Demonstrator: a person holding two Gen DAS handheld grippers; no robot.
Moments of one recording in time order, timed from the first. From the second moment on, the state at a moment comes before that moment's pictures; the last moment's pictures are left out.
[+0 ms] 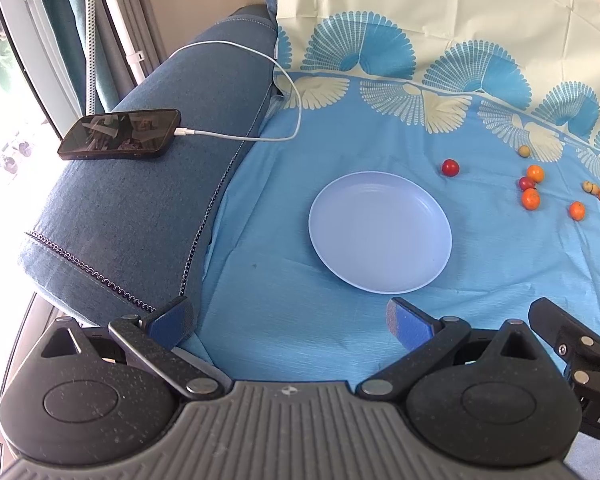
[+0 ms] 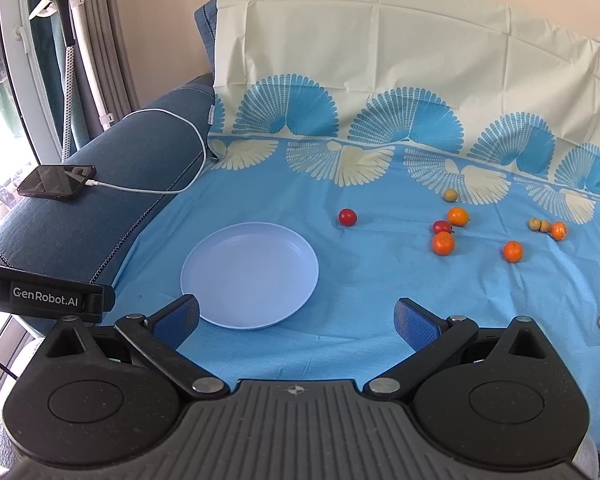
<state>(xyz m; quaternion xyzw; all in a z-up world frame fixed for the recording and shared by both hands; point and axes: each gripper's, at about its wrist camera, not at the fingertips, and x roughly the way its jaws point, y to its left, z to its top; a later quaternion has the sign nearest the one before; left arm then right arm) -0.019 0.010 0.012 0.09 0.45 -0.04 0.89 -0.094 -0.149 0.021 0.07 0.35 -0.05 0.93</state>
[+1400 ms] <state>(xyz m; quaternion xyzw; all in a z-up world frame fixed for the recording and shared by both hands) -0.012 -0.004 0.003 0.12 0.46 -0.06 0.88 -0.082 -0.148 0.014 0.08 0.36 -0.05 0.93</state>
